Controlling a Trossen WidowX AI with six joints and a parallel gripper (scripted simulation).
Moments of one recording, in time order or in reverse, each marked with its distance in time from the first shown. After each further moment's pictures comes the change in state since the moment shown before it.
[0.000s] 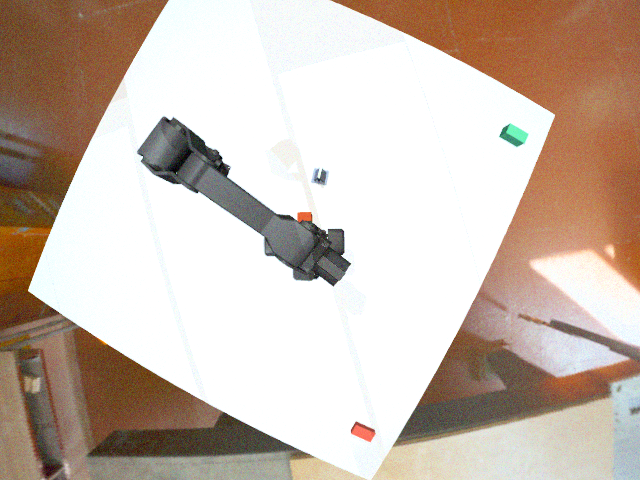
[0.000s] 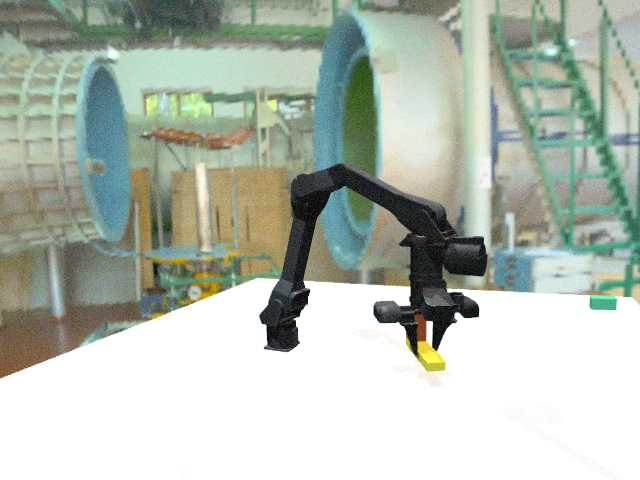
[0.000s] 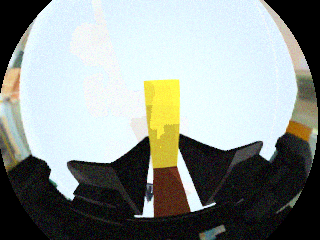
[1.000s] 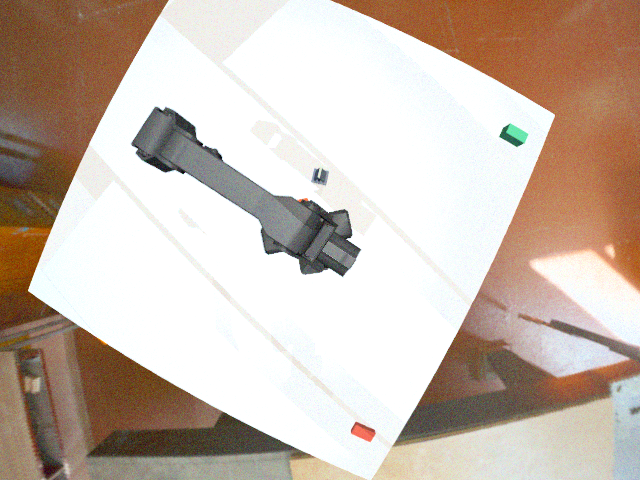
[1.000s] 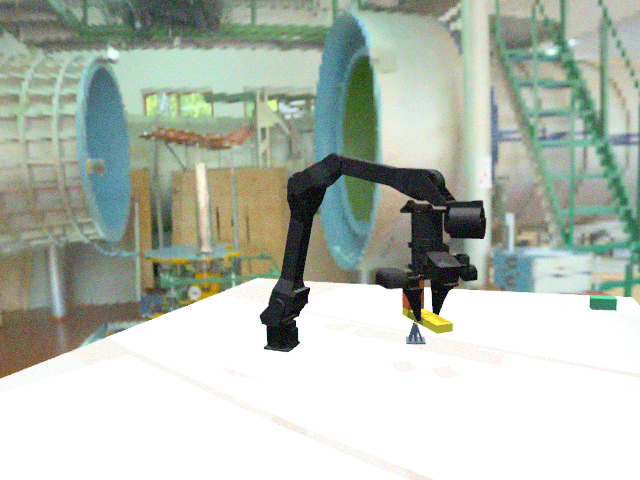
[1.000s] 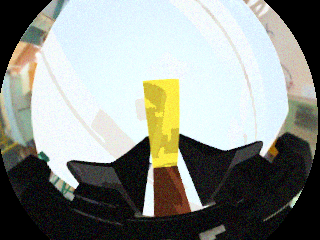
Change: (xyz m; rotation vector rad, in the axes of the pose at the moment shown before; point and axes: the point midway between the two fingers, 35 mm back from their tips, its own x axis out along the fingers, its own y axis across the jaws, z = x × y) arm -0.059 0.010 -0.022 -0.182 -0.004 0.011
